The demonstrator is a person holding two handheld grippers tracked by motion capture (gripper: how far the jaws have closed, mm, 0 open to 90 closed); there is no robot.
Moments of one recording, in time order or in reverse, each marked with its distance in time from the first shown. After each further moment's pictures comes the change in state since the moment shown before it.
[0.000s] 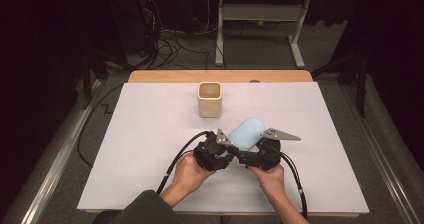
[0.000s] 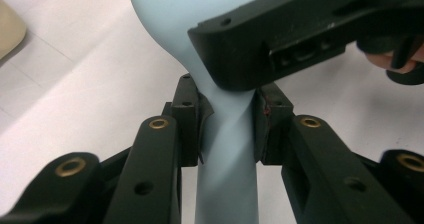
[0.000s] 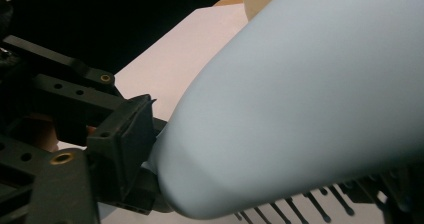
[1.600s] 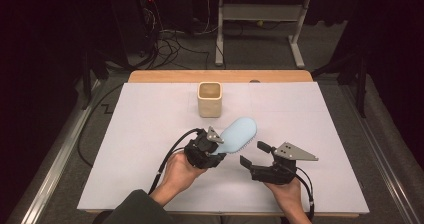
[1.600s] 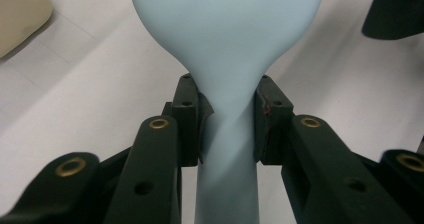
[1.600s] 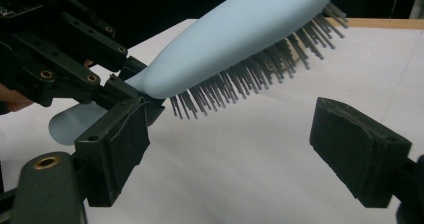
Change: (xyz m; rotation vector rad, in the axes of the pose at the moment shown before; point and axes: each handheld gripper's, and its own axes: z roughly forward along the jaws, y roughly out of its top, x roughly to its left) left arm 0.012 -0.008 -0.015 0.030 0.000 -0.016; right arm 0.006 -0.023 -0.041 -0.080 -0.075 -0.185
